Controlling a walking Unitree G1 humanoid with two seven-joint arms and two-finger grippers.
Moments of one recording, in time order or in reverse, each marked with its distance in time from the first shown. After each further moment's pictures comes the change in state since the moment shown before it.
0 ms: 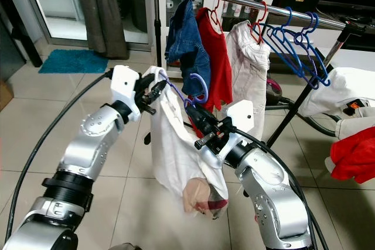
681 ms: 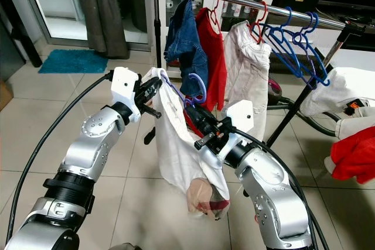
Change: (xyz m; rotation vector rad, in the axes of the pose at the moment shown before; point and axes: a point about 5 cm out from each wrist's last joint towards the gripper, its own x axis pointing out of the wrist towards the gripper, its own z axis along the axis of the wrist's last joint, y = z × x) left arm -0.003 0.005 0.002 -0.019 -0.014 0.004; right arm 0.000 0.000 0.000 -0.004 0.003 0.007
